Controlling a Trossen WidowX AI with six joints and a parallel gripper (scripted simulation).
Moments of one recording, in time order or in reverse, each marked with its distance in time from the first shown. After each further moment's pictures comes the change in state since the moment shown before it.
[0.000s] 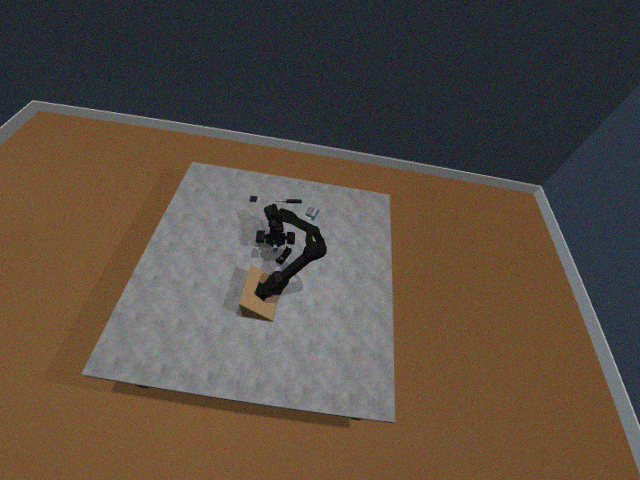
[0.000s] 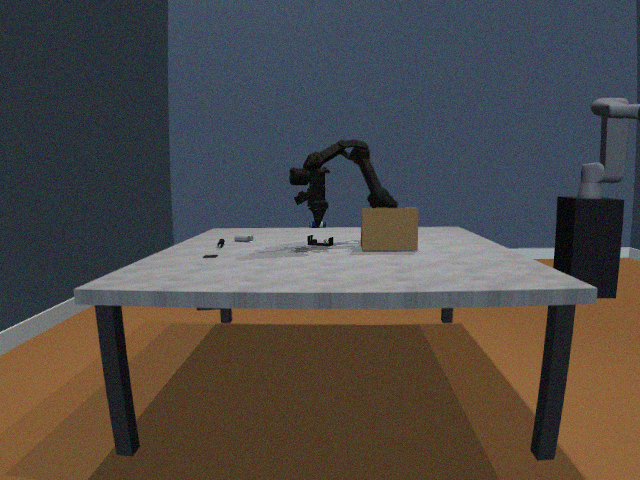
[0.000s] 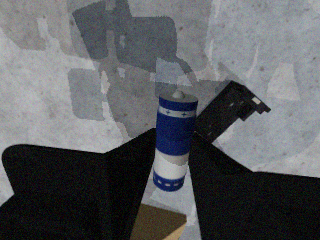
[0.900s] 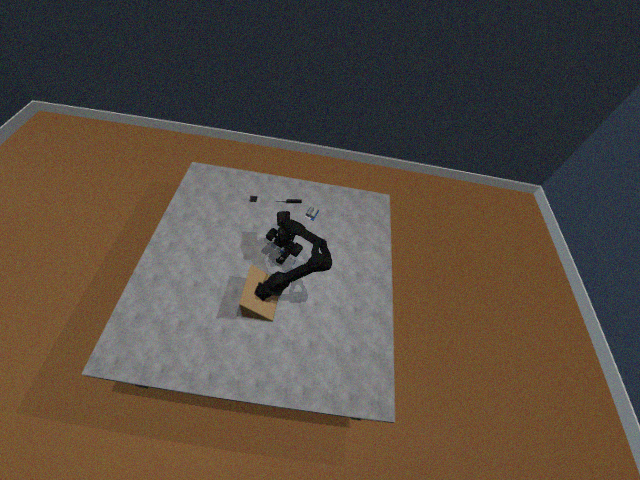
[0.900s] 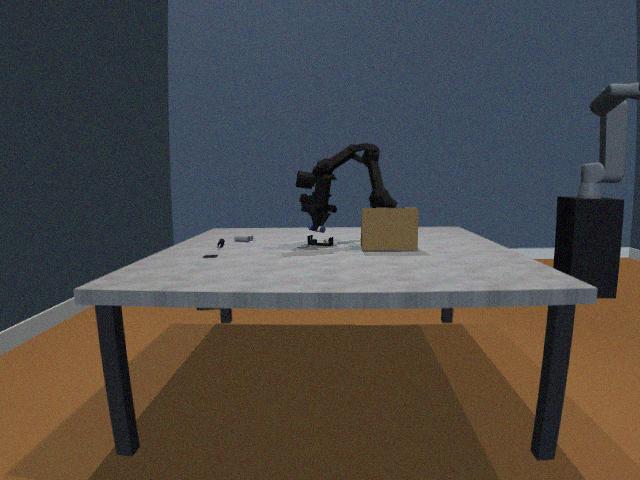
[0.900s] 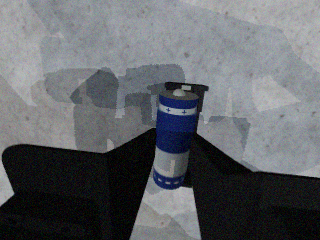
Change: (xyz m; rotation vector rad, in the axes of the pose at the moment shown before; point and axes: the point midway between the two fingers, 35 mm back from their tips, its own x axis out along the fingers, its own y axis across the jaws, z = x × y) arm 0.019 -0.046 -0.007 0.580 -0.143 -0.013
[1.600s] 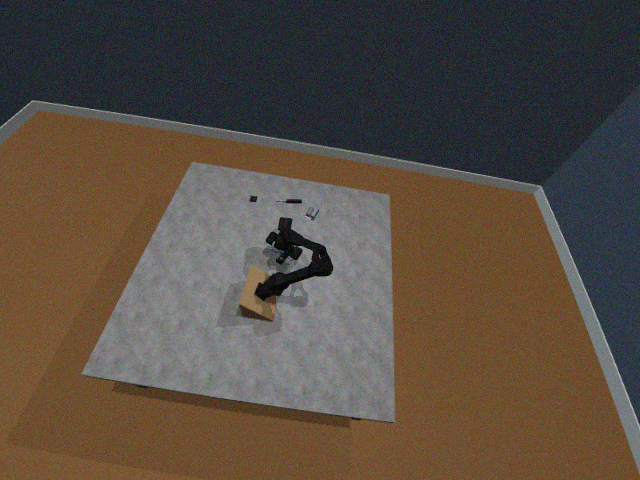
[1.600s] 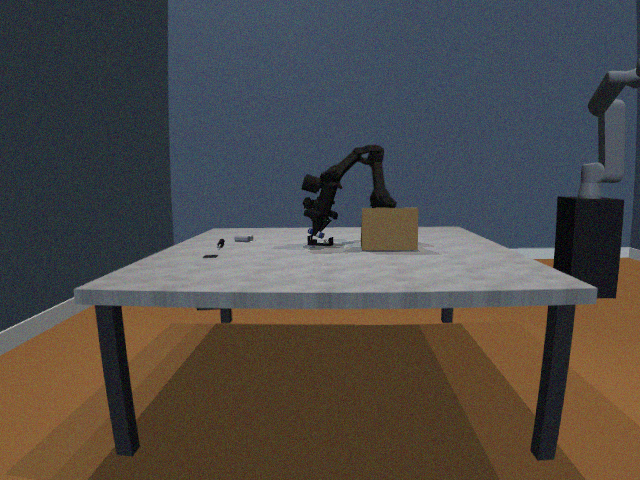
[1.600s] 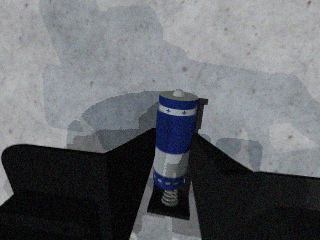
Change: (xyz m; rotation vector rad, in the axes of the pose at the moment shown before) arm 0.020 -0.004 -0.001 -0.021 -0.153 0.023
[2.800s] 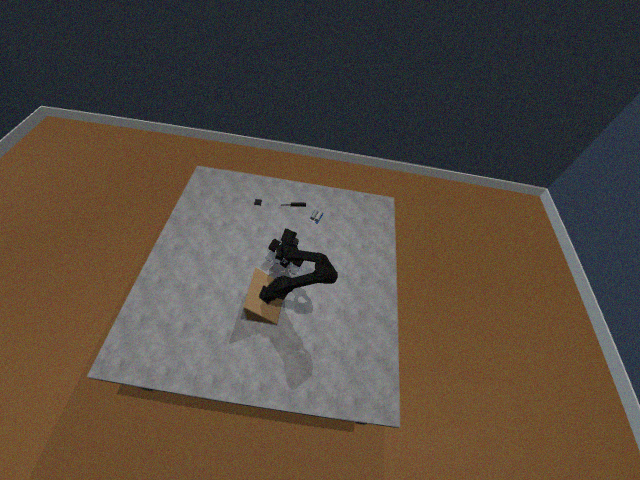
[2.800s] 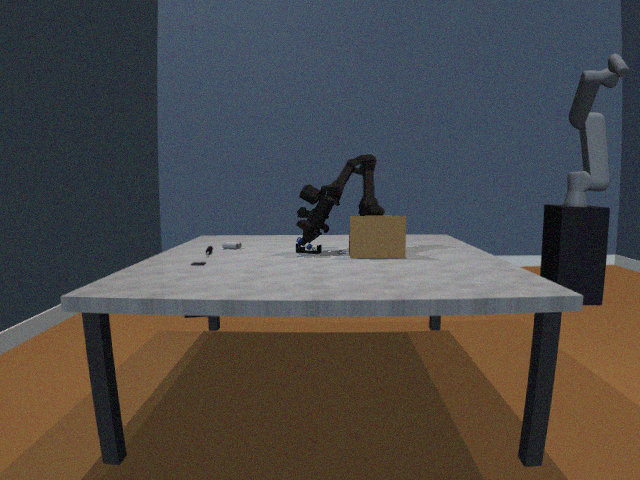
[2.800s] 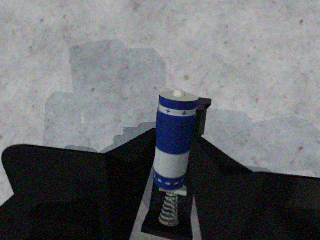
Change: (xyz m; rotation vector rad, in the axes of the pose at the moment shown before) arm 0.010 0.000 -0.010 -0.019 -0.202 0.027
